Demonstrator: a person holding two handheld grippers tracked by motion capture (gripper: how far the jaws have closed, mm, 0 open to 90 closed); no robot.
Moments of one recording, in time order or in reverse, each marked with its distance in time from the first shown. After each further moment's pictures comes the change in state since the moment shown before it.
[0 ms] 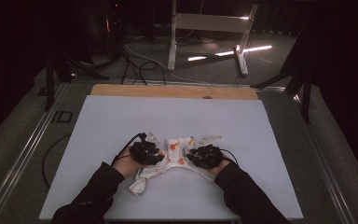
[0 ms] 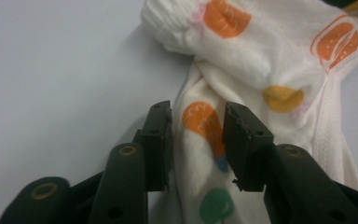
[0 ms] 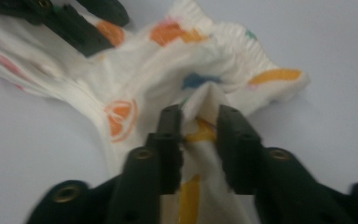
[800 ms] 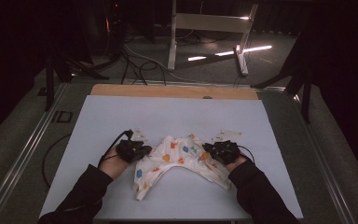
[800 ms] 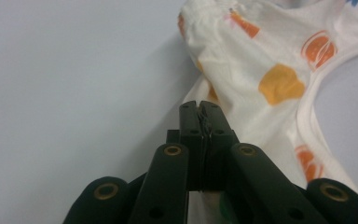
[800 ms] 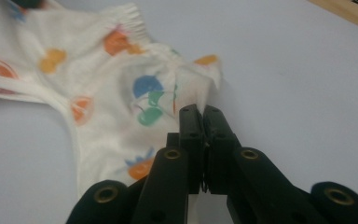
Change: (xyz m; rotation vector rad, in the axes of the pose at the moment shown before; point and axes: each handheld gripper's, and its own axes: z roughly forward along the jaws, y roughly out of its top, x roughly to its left) left arm 0.008 -0.015 -0.057 -0.060 0.106 -0.010; right arm -0.029 -0.005 -0.048 -0.070 -0.093 0.011
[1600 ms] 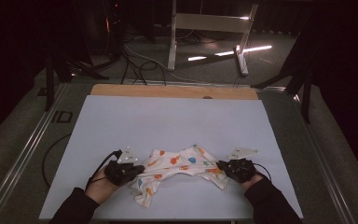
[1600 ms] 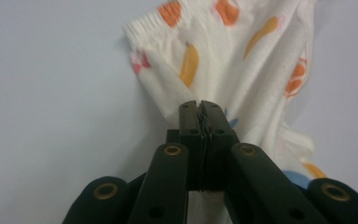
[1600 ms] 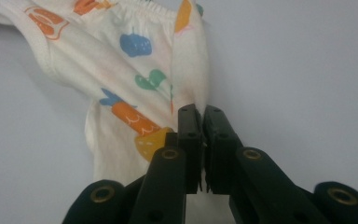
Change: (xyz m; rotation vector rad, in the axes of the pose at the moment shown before) left arm -0.037 -0.048 -0.018 0.024 -0.096 -0.008; right arm 0.004 -0.060 -0.032 0.078 0.025 0.055
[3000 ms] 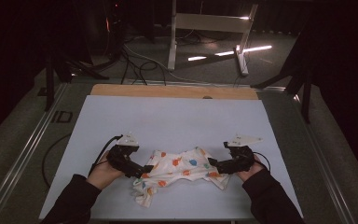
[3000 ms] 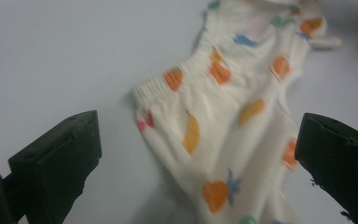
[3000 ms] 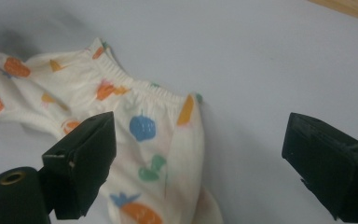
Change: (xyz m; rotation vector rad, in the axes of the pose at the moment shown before) left arm 0.027 0.044 -0.011 -0.098 -0.091 -0.056; right arm -0.002 0.047 -0.012 -0.114 0.031 0.024
